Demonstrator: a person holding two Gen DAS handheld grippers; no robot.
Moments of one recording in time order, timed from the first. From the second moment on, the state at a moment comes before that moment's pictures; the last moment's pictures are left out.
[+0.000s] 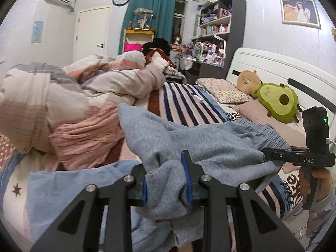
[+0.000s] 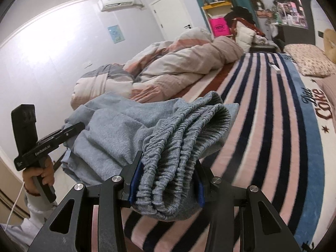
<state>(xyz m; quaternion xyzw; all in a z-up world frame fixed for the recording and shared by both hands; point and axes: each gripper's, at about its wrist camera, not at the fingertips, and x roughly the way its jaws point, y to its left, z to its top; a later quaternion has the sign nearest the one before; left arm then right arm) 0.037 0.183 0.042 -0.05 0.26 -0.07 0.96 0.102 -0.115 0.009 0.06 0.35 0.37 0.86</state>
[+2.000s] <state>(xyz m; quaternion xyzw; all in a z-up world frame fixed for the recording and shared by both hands) -0.030 0.365 -0.022 -0.10 0.31 0.09 0.94 0.094 0.093 -0.040 -0.01 0.41 0.46 0.79</state>
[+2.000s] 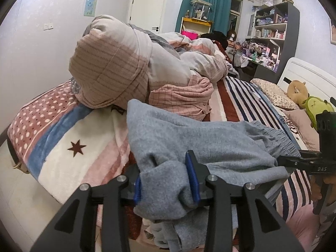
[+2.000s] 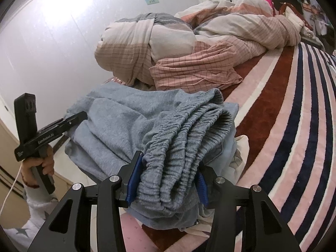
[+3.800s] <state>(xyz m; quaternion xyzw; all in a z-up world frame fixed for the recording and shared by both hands) 0.003 0.047 0.018 0.01 0.14 -0.01 0.99 -0.003 -0.196 -0.007 -0.03 0.19 0.18 0.96</state>
